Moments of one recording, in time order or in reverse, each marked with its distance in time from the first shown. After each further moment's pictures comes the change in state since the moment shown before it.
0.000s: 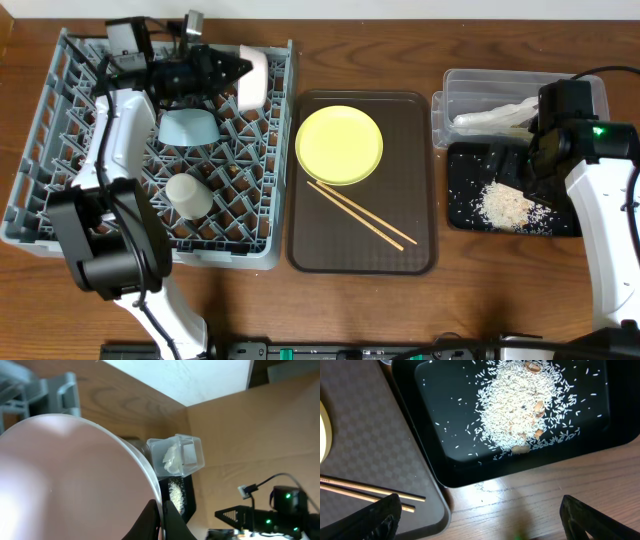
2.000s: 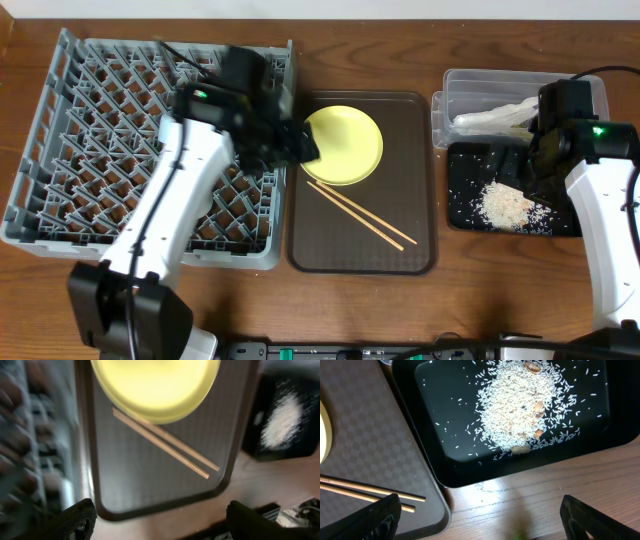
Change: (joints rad) left arm -0.487 -0.304 -0.073 -0.728 -0.780 -0.018; right arm 0.000 0.000 0.000 0.000 0.000 0.000
